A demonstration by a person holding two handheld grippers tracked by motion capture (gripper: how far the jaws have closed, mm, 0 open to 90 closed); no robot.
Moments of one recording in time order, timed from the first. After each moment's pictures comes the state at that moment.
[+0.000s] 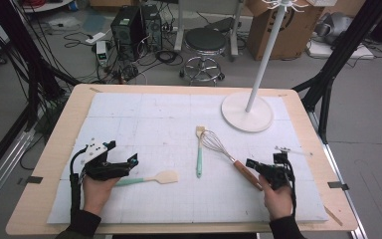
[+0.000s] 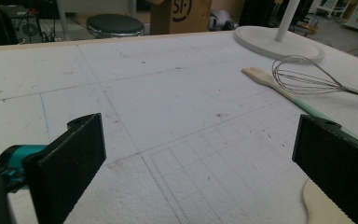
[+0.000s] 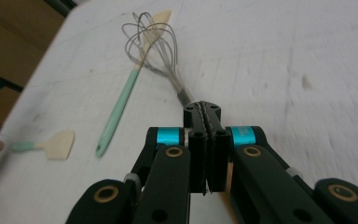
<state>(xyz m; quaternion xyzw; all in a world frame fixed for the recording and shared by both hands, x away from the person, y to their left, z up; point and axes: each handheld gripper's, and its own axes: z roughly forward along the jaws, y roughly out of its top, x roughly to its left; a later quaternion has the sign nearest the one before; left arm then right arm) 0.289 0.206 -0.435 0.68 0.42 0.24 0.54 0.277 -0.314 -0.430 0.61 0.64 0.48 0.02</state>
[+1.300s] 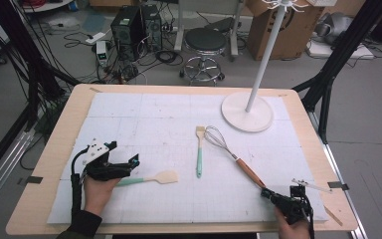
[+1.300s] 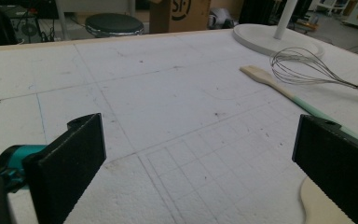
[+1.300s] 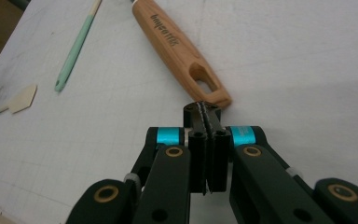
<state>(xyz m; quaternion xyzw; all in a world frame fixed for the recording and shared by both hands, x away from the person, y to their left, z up) 0.288 0.203 -0.435 0.69 0.42 0.24 0.54 0.210 -0.348 -0.462 0.65 0.62 0.44 0.04</state>
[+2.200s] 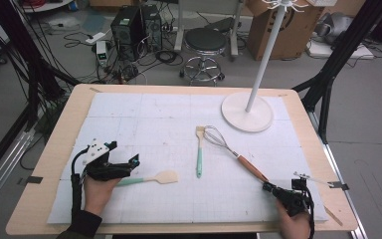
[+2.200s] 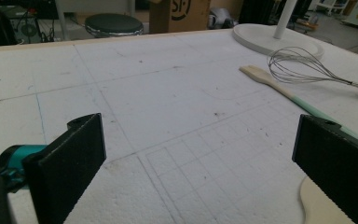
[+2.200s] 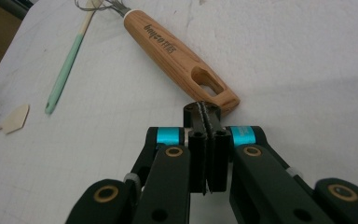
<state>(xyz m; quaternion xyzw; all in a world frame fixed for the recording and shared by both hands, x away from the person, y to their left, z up) 0.288 0.202 -0.435 0.69 0.42 0.24 0.54 0.233 -0.354 -0.463 0.66 0.61 0.44 0.04</state>
